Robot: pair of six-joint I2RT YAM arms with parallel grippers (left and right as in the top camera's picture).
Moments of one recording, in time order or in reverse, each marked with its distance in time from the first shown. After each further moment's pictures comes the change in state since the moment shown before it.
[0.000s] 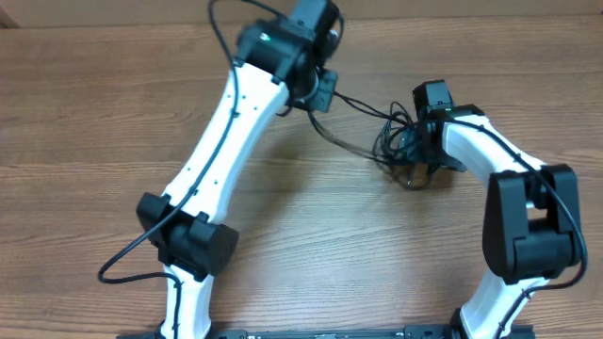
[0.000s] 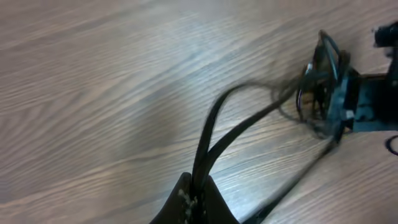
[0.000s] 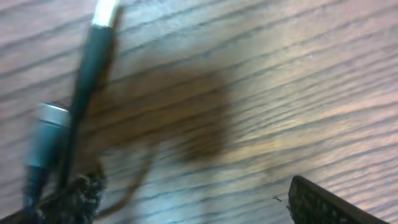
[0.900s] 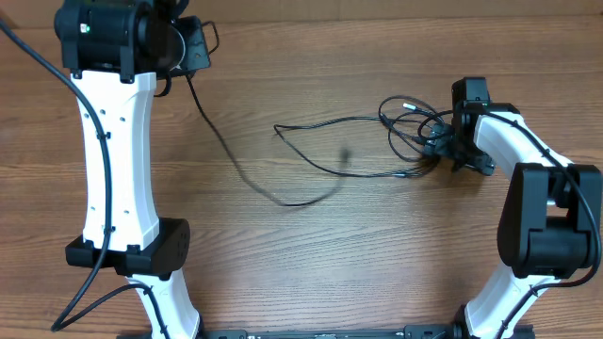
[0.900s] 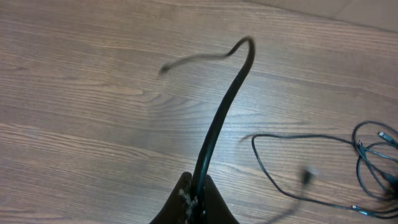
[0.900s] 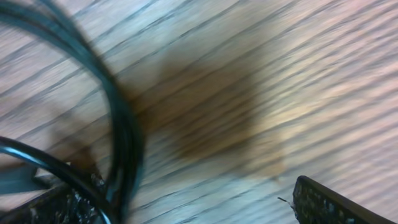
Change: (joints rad) left arm 0.336 -0.094 0.304 -0.254 -0.142 -0.129; right arm -0.168 0.016 0.016 -0.003 -0.088 0.024
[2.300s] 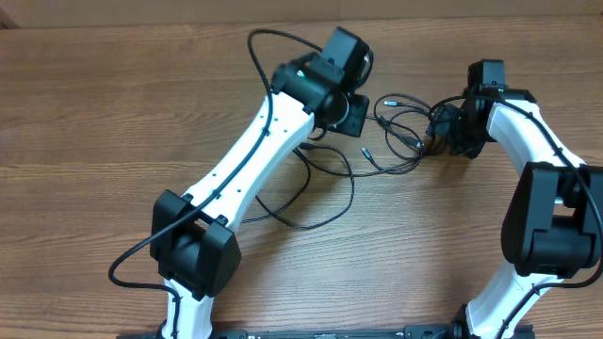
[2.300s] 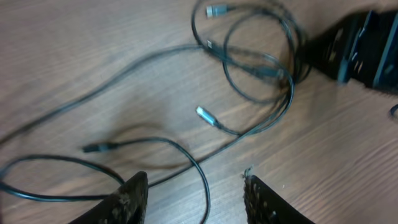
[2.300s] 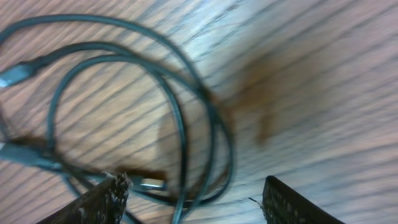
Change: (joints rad) left arm -0.462 0.018 -0.731 0.674 0.230 0.019; right arm -0.039 0.005 0.114 -0.019 -0.278 0.044
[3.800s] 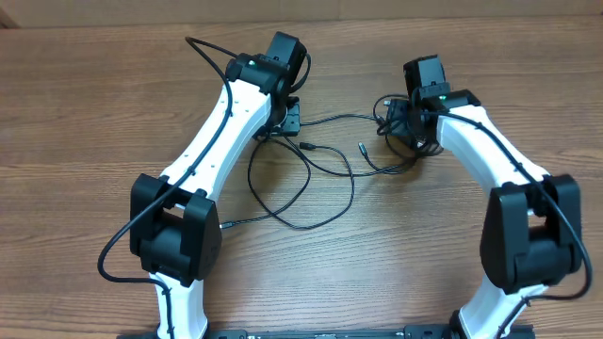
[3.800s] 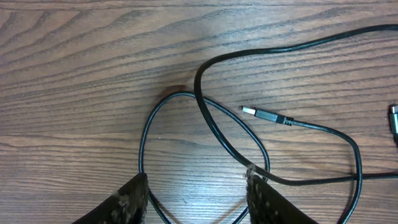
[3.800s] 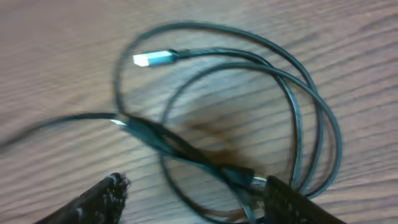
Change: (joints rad) left arm 0.196 0.006 -0.121 -0.144 -0.222 -0.113; right arm 0.272 -0.062 -0.023 0.103 0.250 -0.012
